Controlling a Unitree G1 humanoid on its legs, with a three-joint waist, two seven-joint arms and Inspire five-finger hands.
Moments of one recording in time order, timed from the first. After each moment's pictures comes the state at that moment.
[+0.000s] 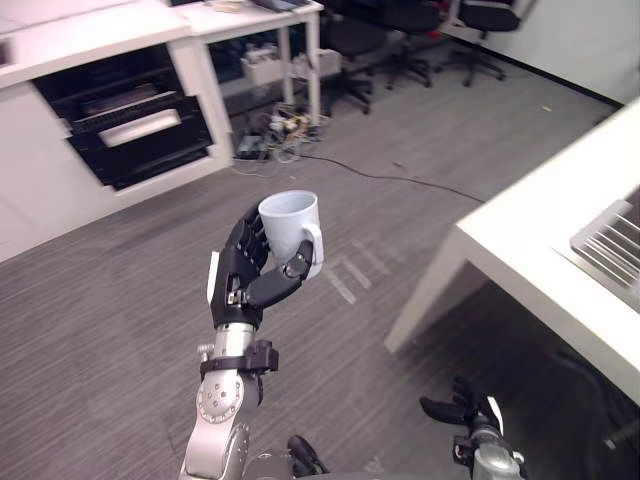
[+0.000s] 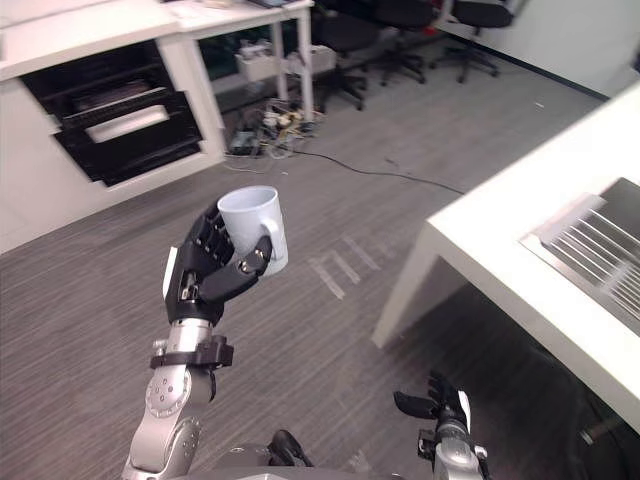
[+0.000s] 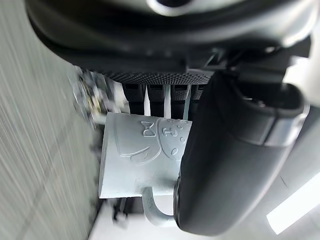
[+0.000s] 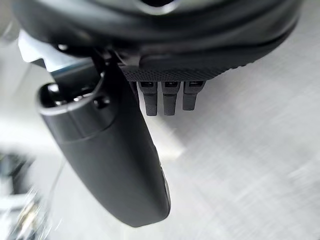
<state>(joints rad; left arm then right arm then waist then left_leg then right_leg) 0.25 0.06 -0.19 -0.26 -0.25 -0.17 0.16 0.05 -0.18 -0.14 0.84 0.05 -0.08 -0.14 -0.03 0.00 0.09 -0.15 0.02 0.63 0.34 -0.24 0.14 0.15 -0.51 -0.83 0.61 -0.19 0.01</state>
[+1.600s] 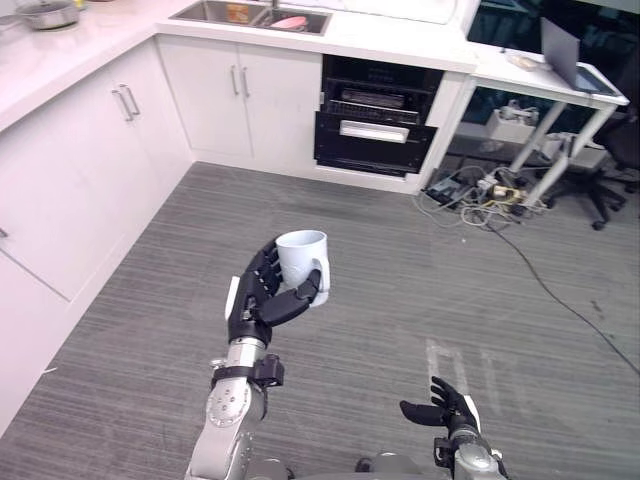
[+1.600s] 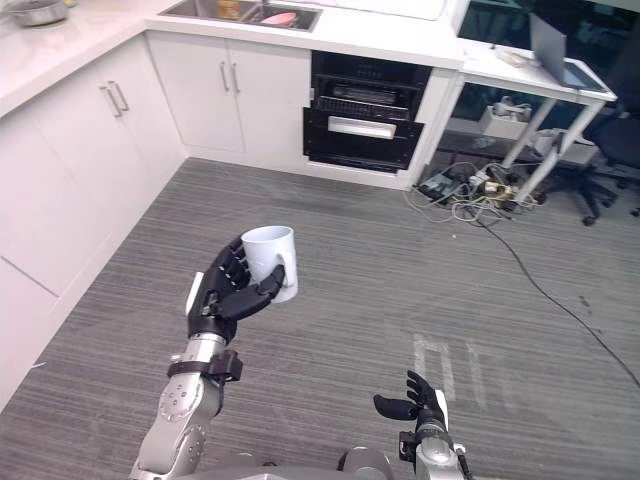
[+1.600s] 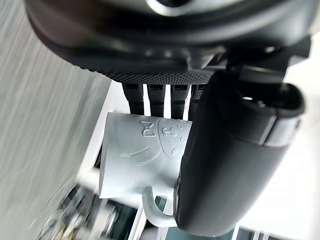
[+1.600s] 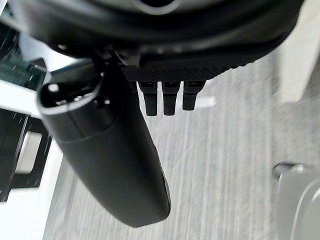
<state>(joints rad) 0.23 0.08 -0.17 -0.19 -0.28 -0.15 0.16 0.11 -0.12 -0.05 0.79 0.03 -0.06 -0.15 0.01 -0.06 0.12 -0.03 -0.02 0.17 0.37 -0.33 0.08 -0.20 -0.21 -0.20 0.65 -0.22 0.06</state>
